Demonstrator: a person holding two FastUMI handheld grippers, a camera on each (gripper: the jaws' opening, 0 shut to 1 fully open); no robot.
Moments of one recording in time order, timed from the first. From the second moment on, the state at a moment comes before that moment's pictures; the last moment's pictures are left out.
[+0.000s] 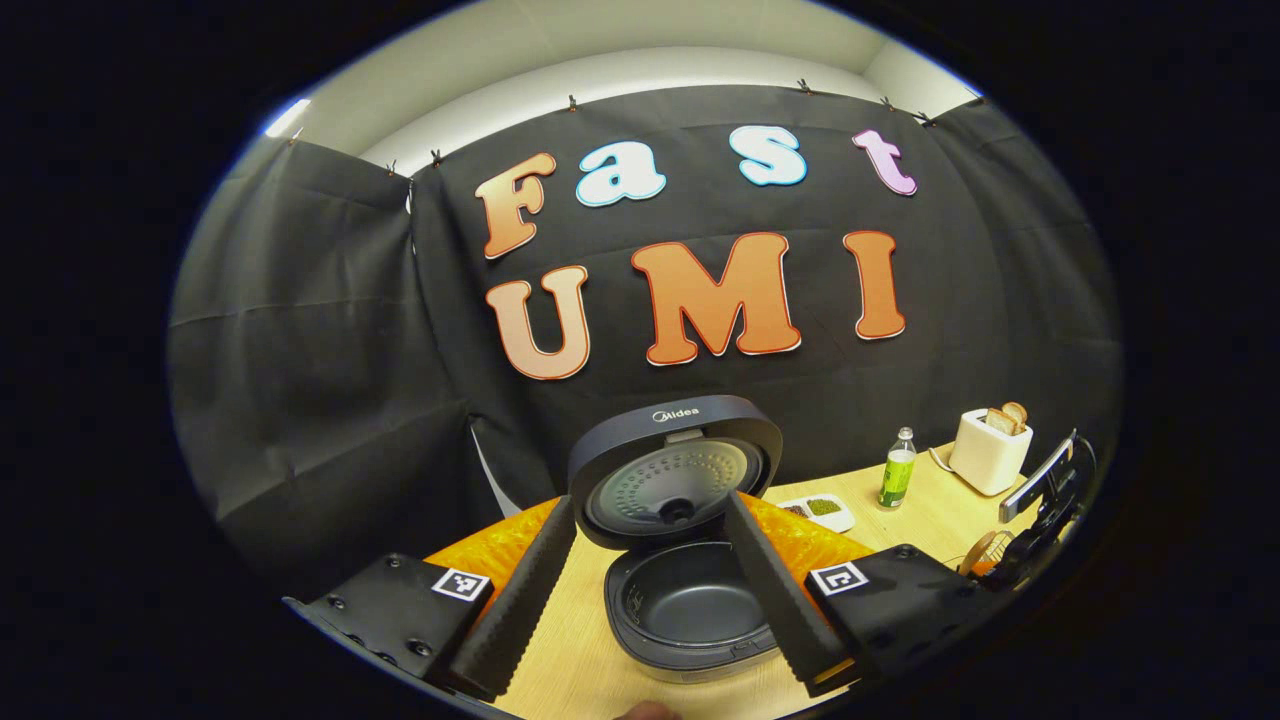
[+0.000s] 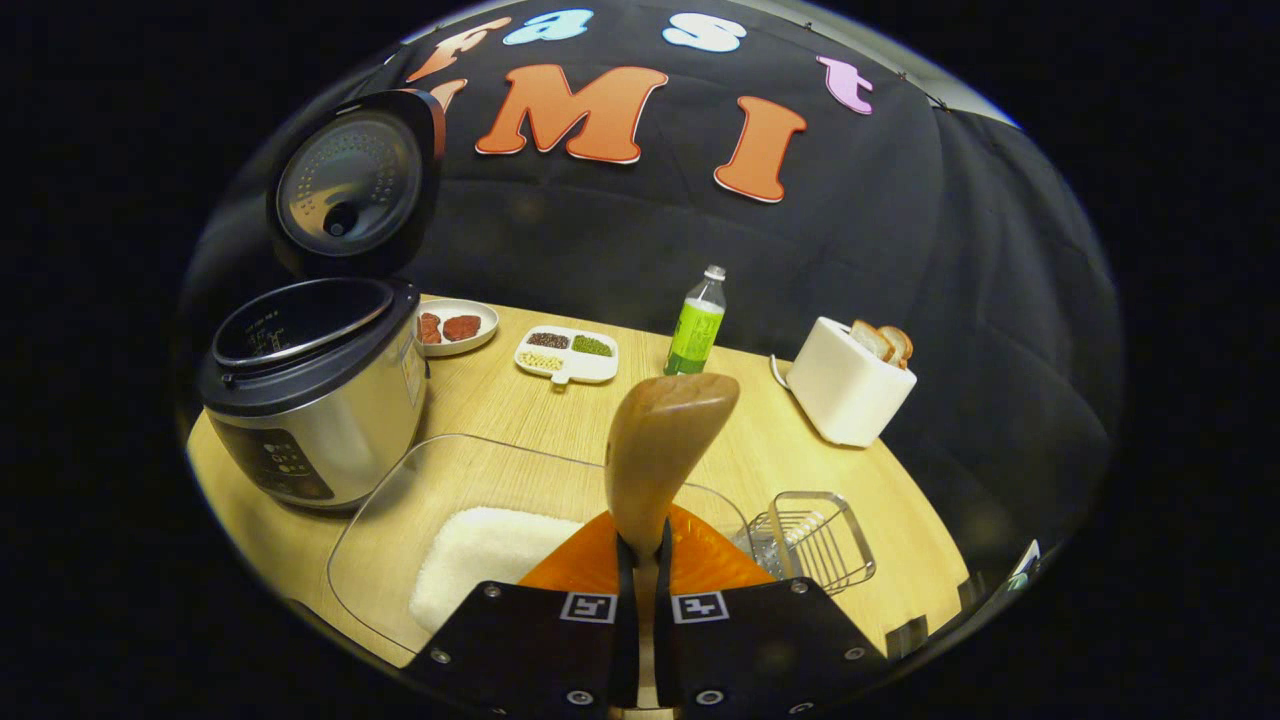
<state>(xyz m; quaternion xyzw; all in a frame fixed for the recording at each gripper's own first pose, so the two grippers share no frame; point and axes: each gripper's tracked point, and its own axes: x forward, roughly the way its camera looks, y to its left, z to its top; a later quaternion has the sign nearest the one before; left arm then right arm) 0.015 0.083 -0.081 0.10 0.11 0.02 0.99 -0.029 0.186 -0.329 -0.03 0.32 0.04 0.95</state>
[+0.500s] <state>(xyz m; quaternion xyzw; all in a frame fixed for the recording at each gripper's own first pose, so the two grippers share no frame) 0.017 0.097 -0.089 0.10 0.12 0.03 0.99 -0.030 0.197 -0.339 0.07 0.36 0.02 0.93</state>
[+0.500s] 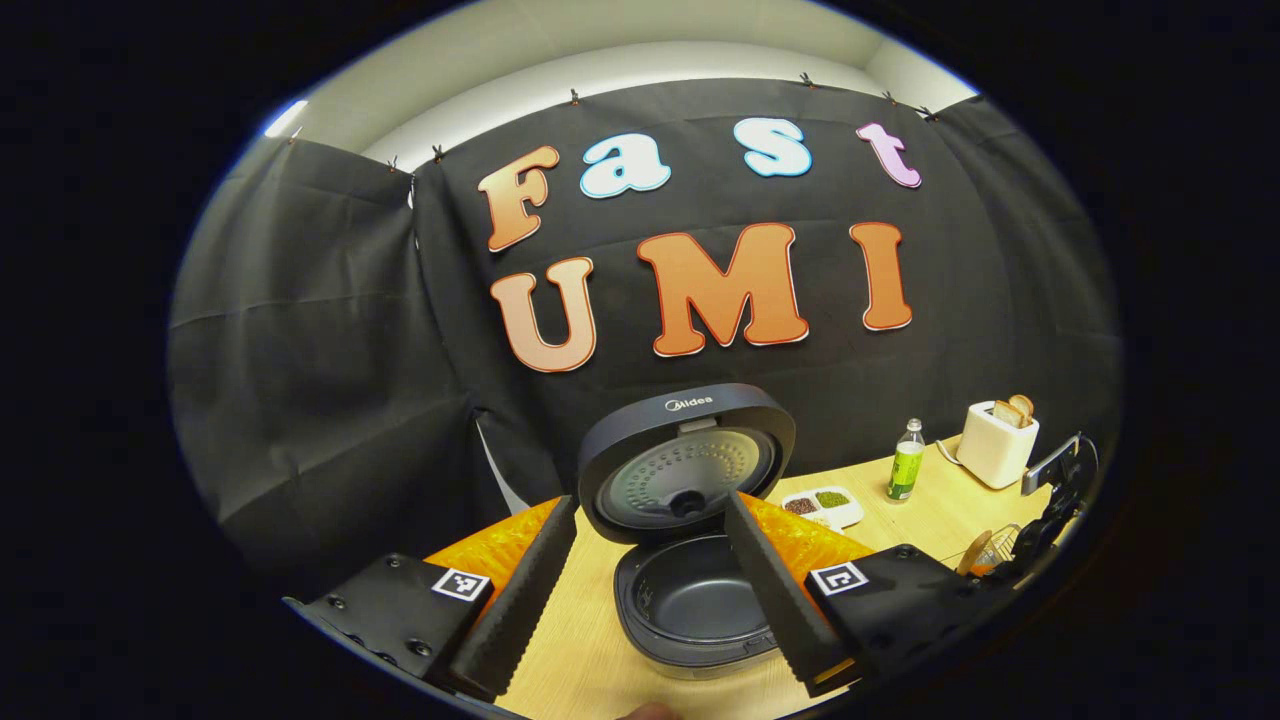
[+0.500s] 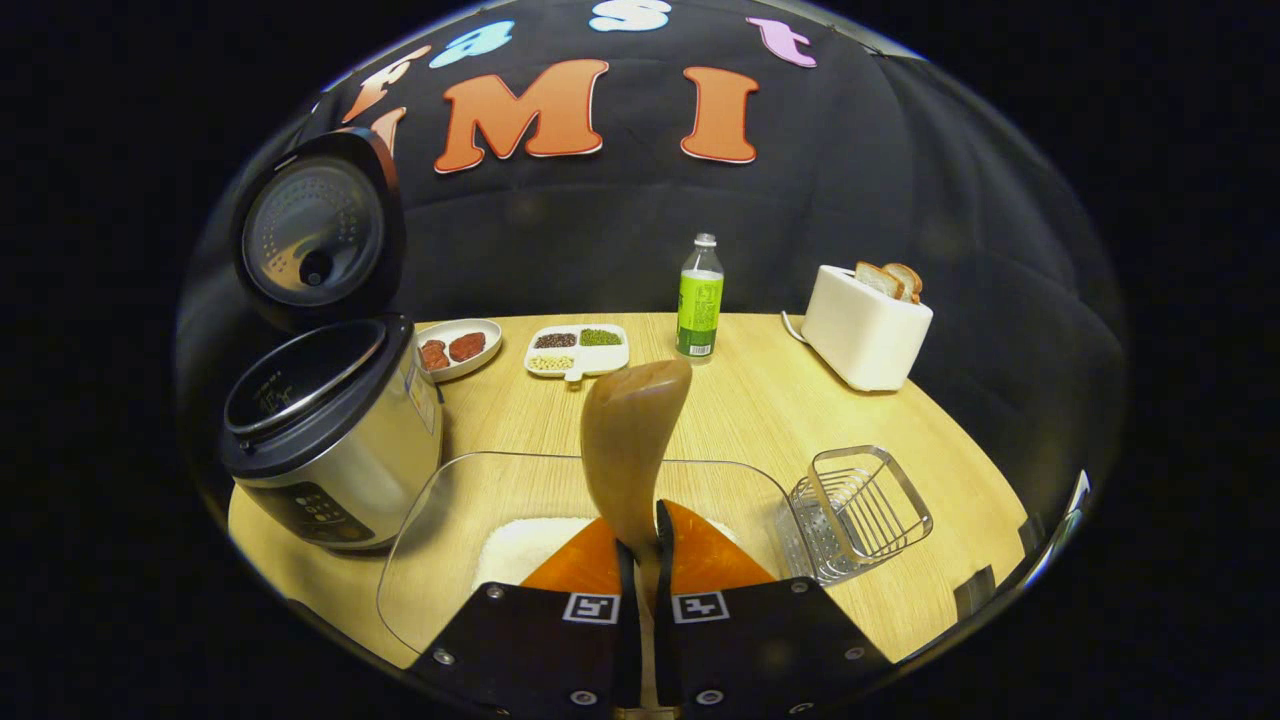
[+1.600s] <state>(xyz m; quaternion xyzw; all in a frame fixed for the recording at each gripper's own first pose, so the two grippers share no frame) 0.022 0.119 -0.106 0.13 0.14 -0.05 0.98 -0.041 0.228 -0.337 0.38 0.39 -0.01 0.84</state>
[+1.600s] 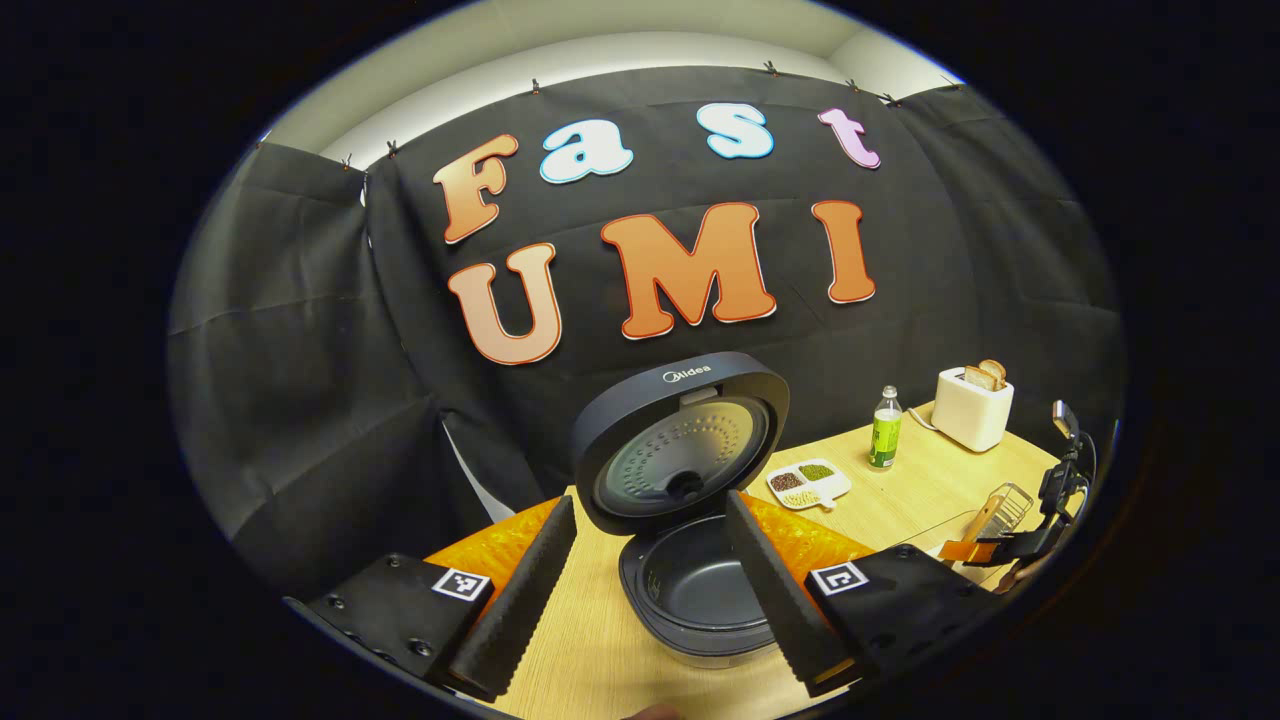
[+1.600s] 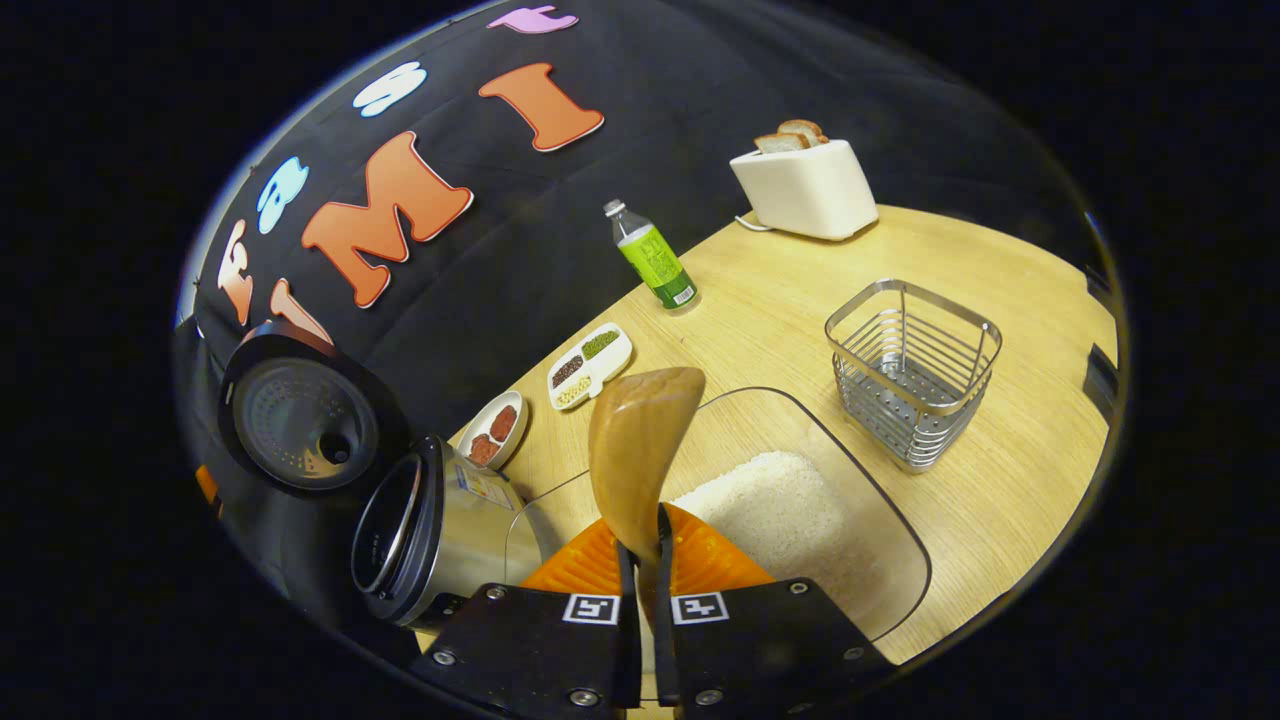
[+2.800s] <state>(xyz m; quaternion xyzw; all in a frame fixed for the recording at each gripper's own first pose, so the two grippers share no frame) 0.015 0.097 -0.098 0.10 0.14 -0.01 0.99 -0.016 0.175 -0.316 0.63 0.37 0.05 0.68</state>
